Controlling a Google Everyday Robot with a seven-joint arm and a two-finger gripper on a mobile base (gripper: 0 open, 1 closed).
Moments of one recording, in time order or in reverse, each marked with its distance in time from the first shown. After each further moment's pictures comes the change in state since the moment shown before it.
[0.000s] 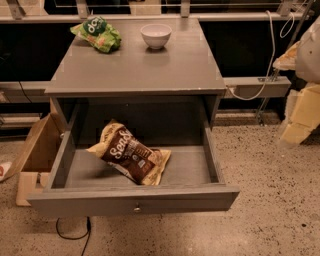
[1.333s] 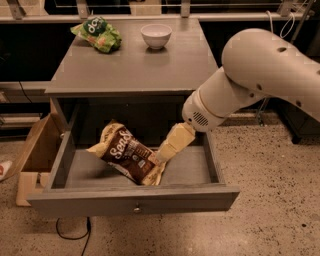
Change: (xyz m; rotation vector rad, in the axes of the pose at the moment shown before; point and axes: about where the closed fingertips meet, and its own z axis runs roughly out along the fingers) arm -0.152 0.025 0.181 -0.198 -0.319 0.285
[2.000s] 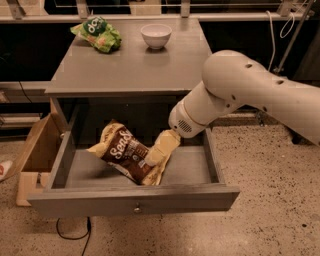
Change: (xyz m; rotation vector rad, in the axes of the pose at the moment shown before) arm -0.006 -0.005 0.058 -0.074 -0.016 -0.011
